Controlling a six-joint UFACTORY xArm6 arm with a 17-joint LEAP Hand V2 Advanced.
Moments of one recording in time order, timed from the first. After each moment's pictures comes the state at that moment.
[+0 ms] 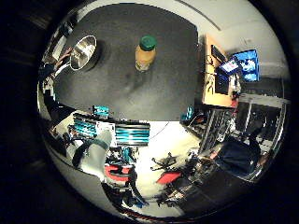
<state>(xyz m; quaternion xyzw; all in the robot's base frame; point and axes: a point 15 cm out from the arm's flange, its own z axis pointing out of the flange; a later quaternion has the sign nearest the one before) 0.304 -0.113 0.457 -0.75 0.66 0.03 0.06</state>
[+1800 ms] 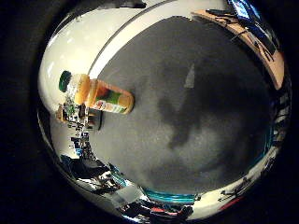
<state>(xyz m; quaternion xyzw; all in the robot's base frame) 0.365 -0.323 0.265 -0.55 0.67 0.11 0.48</state>
